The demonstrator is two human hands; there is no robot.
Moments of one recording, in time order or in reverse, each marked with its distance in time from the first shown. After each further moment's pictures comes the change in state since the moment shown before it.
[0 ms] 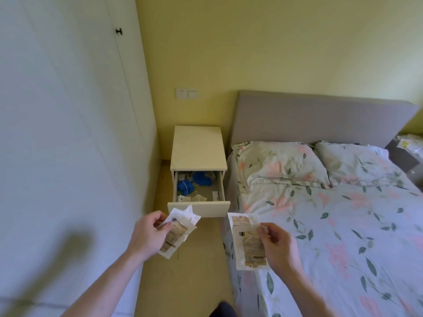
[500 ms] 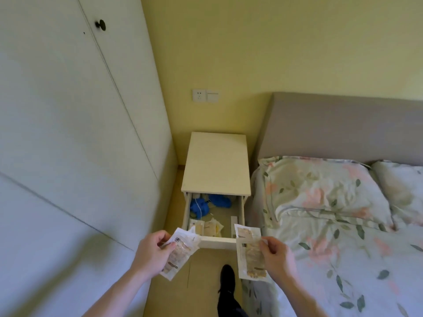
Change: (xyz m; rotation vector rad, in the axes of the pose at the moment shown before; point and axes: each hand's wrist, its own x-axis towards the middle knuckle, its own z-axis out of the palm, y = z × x) left_hand 0.242 -0.003 0.037 0.078 -0.065 -0.226; right_hand 0.297 0.009 0.105 -0.049 -0.225 0.238
